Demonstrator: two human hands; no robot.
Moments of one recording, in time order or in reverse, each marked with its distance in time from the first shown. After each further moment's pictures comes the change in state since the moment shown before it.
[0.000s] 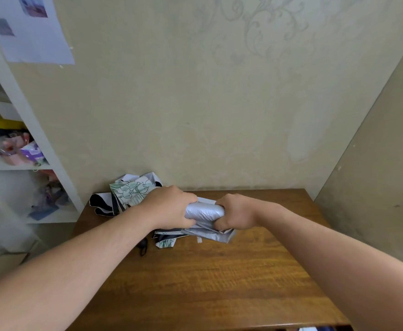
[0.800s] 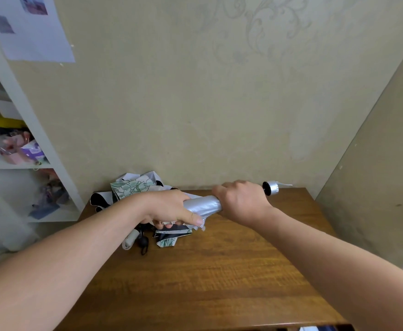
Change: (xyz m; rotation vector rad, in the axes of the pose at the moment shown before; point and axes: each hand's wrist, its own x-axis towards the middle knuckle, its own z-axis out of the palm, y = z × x) left_hand -0.008 0.002 -0.031 -0.883 -0.502 -0.208; right_hand 0.013 0.003 0.015 -0.620 0.653 -0.225
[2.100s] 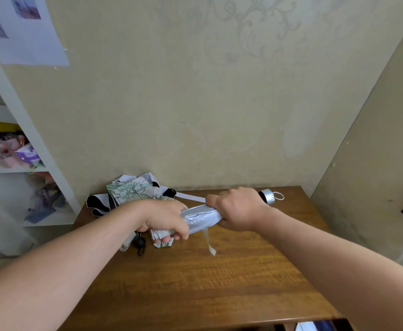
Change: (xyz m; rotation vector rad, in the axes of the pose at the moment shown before) left_hand 0.003 -0.007 0.015 -0.025 -0.124 -0.118; right_hand -0.019 0.004 -0.016 0.071 -0.213 -0.109
